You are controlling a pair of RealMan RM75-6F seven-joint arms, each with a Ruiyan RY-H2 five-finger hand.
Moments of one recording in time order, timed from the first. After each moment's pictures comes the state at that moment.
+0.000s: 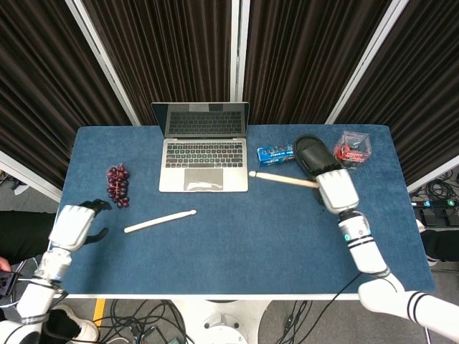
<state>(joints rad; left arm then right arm) -0.32 -1.29 -0.12 -1.52 1.48 1.21 0.16 0.61 -1.38 0.22 -1.43 -1.23 1.10 -0.41</state>
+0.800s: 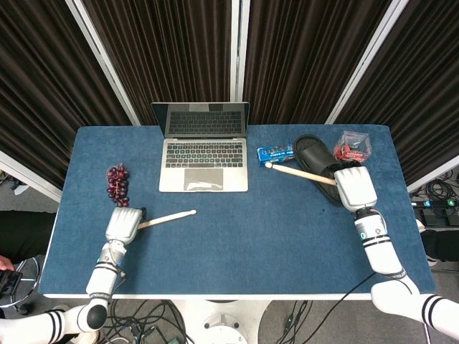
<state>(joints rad) -0.49 -1.64 -0.17 -1.47 0.96 1.09 0.70 0.59 -1.33 0.21 -1.44 -1.19 1.11 -0.37</state>
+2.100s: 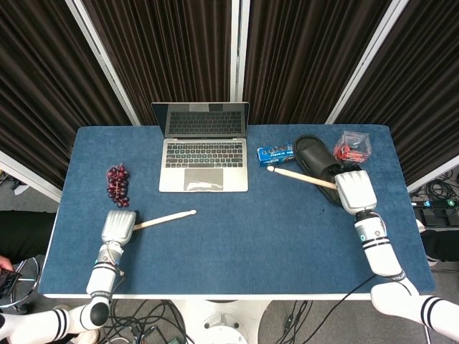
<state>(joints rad) -0.53 -1.66 -0.12 -1.41 0.85 1.11 0.72 0.58 -1.34 0.19 -1.43 -1.17 1.10 -0.38</state>
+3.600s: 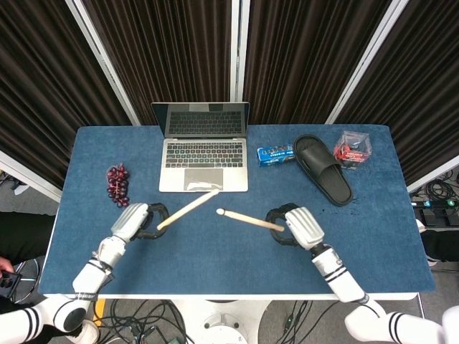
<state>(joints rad) -0.52 -1.47 -0.14 -1.52 1.42 1.00 -0.34 0.54 -1.59 0.07 -1.38 -1.54 1.17 0.23</state>
